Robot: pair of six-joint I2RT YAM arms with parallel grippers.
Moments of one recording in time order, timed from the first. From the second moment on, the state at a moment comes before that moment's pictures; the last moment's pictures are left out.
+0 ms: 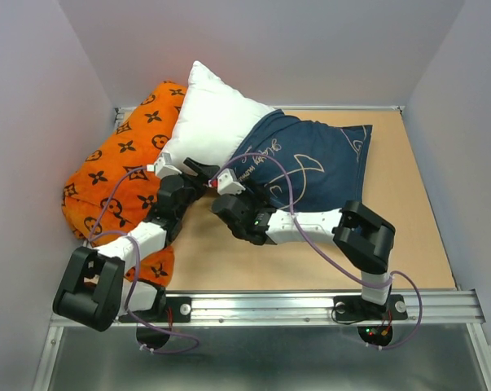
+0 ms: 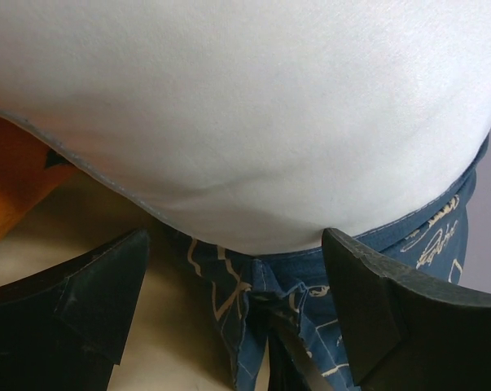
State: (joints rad) left arm -0.36 1.23 0.47 0.52 -0.10 -0.99; right arm 1.12 1.89 1.24 -0.01 1.07 -0.07
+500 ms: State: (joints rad) left arm -0.34 1.31 0.47 0.65 -0.03 -0.98; right arm 1.12 1.91 1.24 0.01 1.10 -0.11
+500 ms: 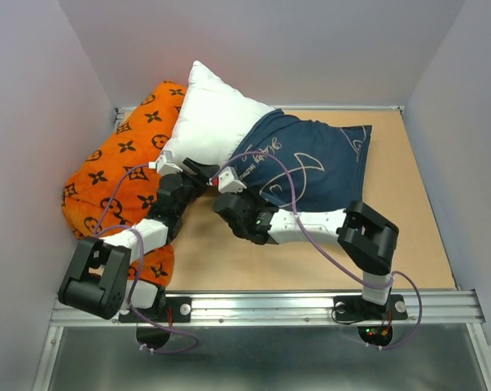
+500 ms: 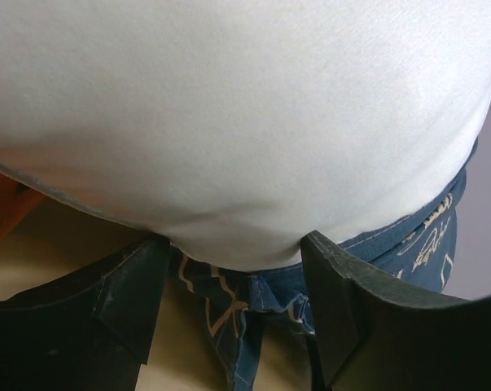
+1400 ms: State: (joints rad) left arm -0.38 1.11 0.54 0.62 -0.03 -0.99; right arm 1.12 1.58 1.27 -0.14 1.00 0.02
